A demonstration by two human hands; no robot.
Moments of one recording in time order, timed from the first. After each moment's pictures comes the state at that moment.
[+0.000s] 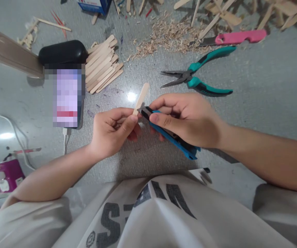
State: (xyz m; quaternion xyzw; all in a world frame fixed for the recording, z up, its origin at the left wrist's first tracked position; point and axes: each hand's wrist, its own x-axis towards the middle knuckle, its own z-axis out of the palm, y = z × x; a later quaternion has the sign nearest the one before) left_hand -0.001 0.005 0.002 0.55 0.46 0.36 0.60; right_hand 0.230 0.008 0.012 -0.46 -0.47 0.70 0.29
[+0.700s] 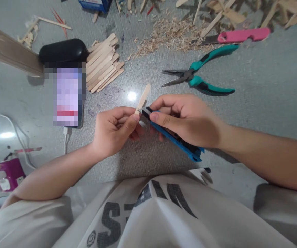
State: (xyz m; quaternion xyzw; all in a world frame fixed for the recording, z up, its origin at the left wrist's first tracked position) left_hand -0.001 0.005 0.004 0.55 0.46 0.34 0.61; right_hand 0.228 0.009 0.014 -0.46 -0.45 0.72 0.28
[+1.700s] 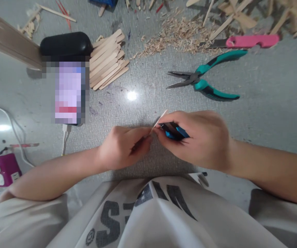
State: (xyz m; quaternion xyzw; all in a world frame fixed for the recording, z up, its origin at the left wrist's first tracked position) left_hand -0.002 -0.016 -0.007 0.82 0.32 0.31 0.34; right_hand 0.236 -0.019 0.008 -0.44 -0.83 0.18 0.29
